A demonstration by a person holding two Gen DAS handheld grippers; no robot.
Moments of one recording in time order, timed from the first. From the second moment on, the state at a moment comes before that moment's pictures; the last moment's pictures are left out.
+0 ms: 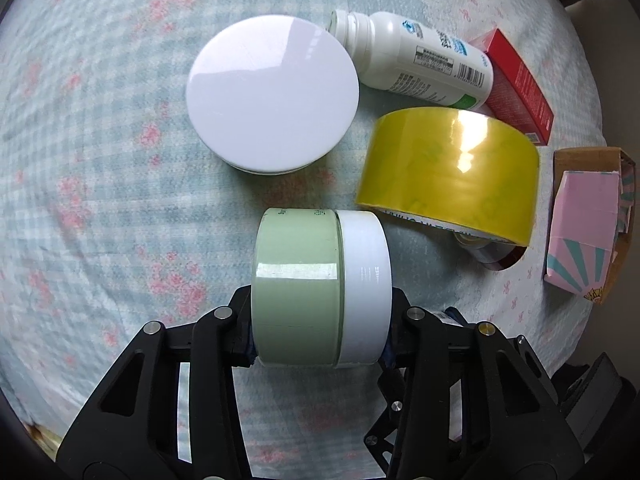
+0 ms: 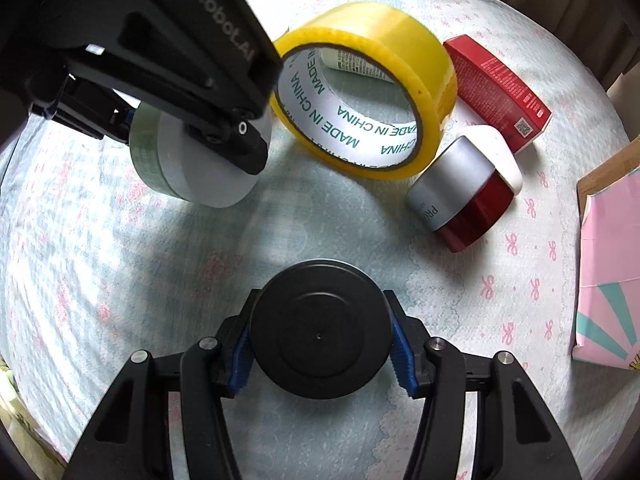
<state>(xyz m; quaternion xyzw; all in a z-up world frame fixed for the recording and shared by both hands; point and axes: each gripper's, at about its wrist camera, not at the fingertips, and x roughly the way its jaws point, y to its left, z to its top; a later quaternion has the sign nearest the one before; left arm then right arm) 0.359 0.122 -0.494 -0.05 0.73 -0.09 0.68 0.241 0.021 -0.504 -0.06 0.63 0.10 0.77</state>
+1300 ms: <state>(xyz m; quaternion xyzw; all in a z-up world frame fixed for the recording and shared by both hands) 0.236 0.042 -0.201 -0.08 0.56 -0.19 0.80 0.201 -0.112 -0.202 0.04 0.55 0.02 0.83</state>
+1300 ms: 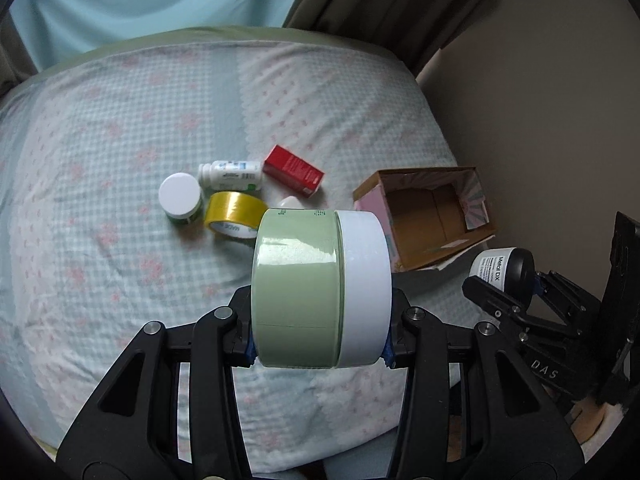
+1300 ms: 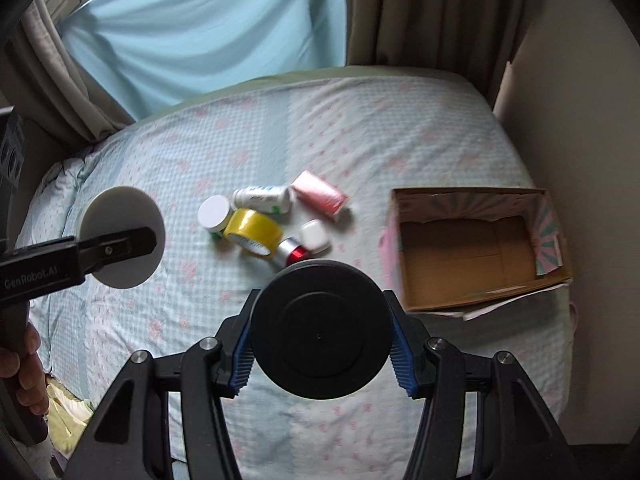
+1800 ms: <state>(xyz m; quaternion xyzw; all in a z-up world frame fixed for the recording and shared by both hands) 0.247 -0.162 -0.222 -0.12 0.58 -0.15 0.79 0.248 -0.332 -0.219 -0.02 0.57 0.06 0.82</state>
